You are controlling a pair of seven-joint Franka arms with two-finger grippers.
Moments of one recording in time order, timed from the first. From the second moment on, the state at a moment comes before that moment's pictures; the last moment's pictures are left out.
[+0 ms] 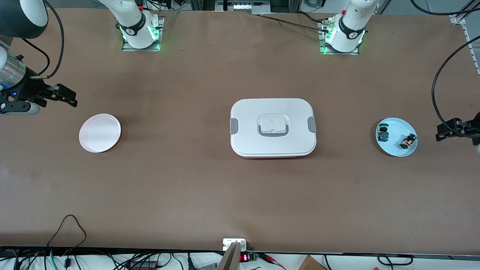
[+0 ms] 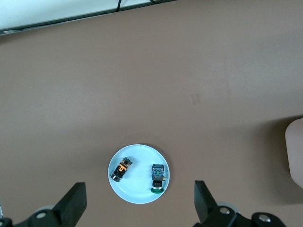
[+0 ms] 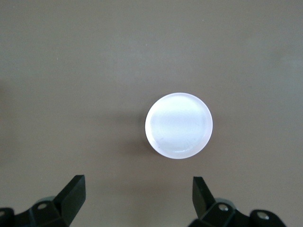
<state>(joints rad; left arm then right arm) 0.91 0.58 -1.18 -1.28 0.61 1.55 -0.04 0.07 -0.01 -0.08 -1.79 -0.03 1.75 -0.04</state>
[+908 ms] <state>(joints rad) 0.27 0.23 -0.27 -1.39 0.02 1.58 -0.07 0.07 -0.01 -0.09 -1.74 -0.03 1.72 -0.04</state>
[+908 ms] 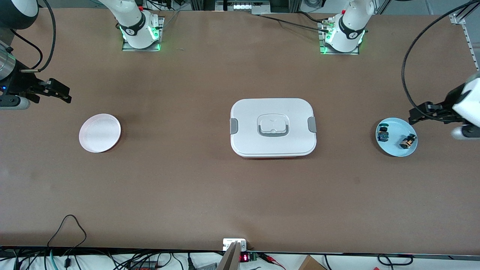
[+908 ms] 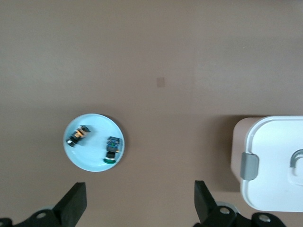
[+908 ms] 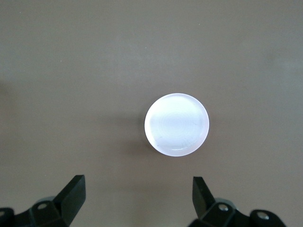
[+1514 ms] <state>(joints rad) 0.15 0.02 -0.12 -1.62 -0.05 1.69 0.01 0.07 -0.01 -0.09 -1.72 -0.03 1.68 -0.04</state>
